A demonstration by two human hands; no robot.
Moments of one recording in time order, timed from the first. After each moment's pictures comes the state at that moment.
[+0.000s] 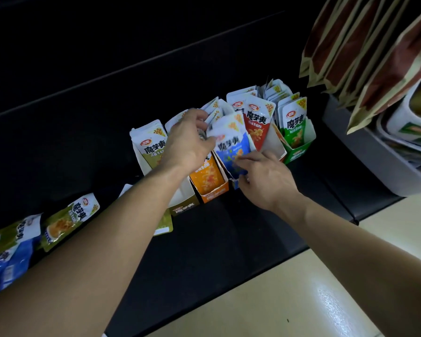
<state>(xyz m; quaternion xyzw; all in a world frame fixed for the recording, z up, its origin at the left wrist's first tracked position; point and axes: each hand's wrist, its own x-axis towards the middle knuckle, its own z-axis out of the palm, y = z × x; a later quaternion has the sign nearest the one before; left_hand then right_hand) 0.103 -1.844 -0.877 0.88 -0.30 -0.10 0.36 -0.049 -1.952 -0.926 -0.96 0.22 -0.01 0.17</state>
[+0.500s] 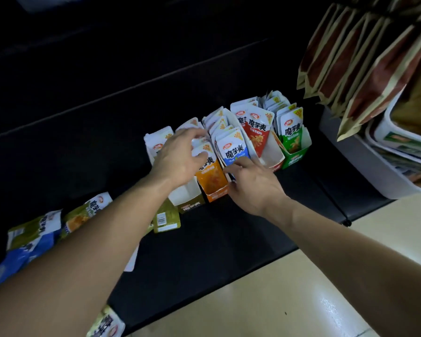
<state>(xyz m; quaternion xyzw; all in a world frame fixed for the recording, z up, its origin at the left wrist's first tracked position) 0.098 -1.795 -0.847 0.90 -0.35 -0.10 0.24 -0.049 -1.918 -0.883 -0.97 0.17 0.03 0.19</state>
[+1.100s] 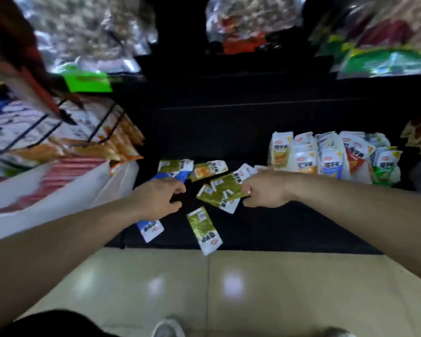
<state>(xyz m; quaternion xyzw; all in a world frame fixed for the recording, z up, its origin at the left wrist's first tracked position) 0.016 -1.398 -0.735 0.94 -0.25 -0.22 0.03 -0.036 -1.680 -0.713 -0.94 -0.11 0.32 0.07</state>
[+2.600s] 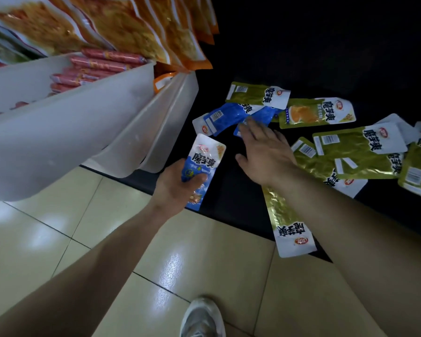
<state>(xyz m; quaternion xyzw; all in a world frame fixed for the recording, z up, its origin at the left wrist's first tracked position) 0.036 -1.275 -0.961 0.89 0.15 -0.10 0.43 0.107 -1.490 -0.963 -0.96 -0.15 0.16 0.16</state>
